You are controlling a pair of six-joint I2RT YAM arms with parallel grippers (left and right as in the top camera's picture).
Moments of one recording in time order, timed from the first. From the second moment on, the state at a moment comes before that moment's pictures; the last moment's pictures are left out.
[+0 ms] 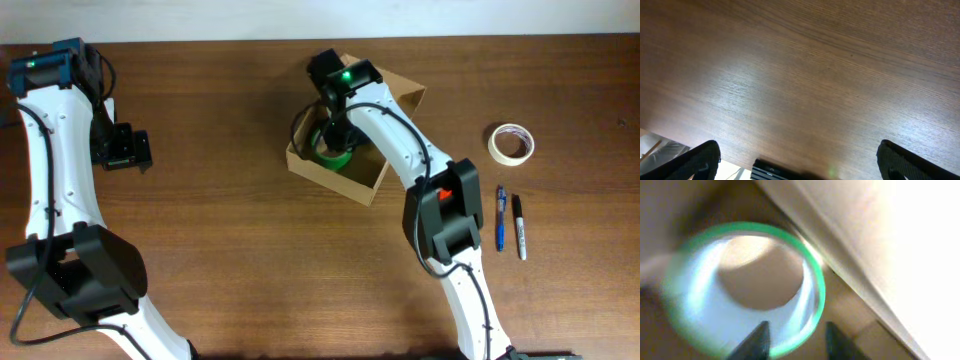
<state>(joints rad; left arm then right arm) 0.24 1.97 2.00 -1.63 -0.22 -0.04 0.49 2.44 2.31 -1.30 0.14 0.13</state>
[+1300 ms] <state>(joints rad) 0.24 1.97 2.00 -1.63 -0.22 -0.04 -0.36 2.04 1.92 -1.28 0.10 0.49</state>
